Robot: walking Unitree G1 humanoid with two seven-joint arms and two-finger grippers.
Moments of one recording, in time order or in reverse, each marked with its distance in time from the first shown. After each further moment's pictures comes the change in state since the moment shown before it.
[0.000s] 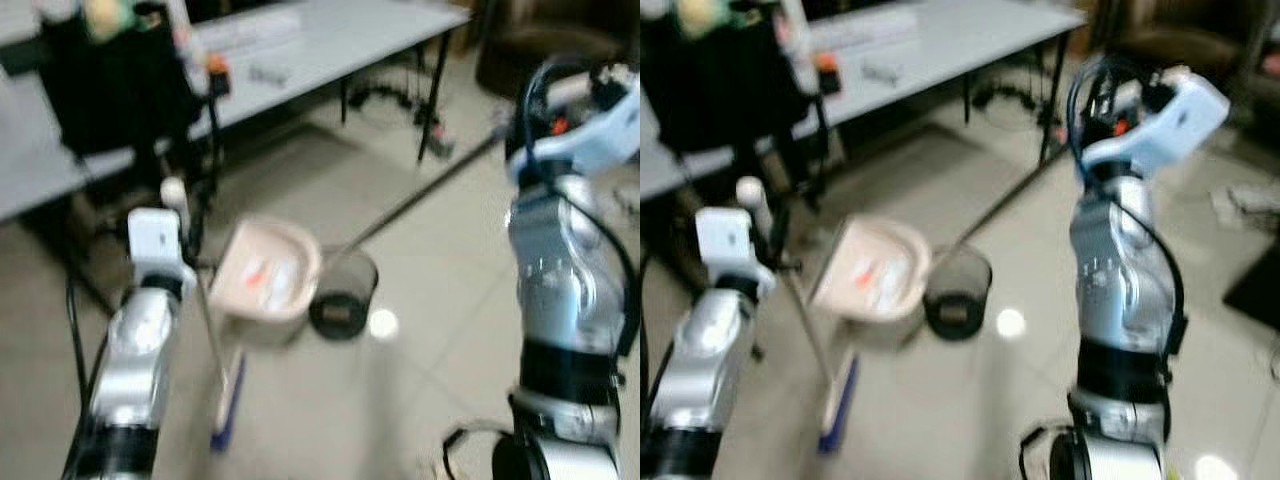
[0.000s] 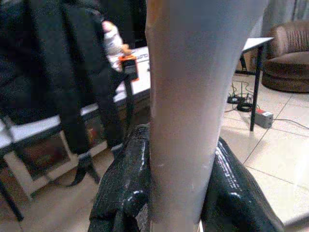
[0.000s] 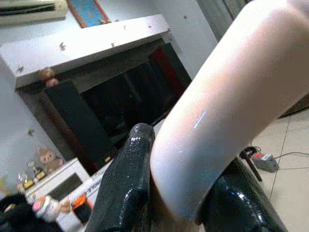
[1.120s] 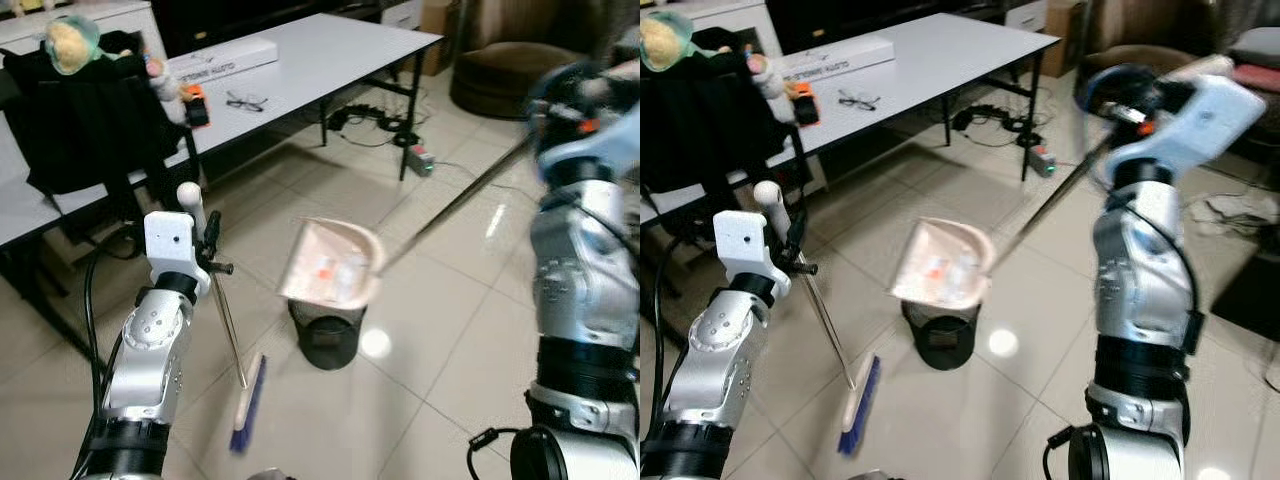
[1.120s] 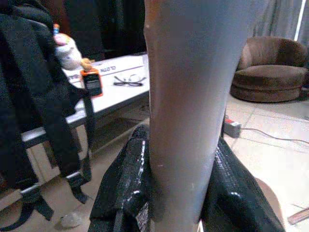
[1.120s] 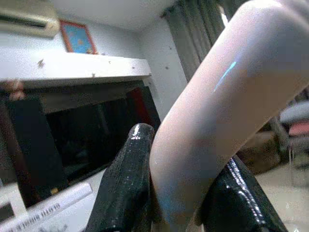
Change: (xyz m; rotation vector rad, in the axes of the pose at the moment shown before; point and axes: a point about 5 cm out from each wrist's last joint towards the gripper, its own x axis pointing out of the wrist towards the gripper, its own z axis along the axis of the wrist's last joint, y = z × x) left arm 0.002 -0.016 -0.002 -0.049 0.019 -0.060; right arm 0.006 -0.015 0.002 -0.276 -0.109 0.031
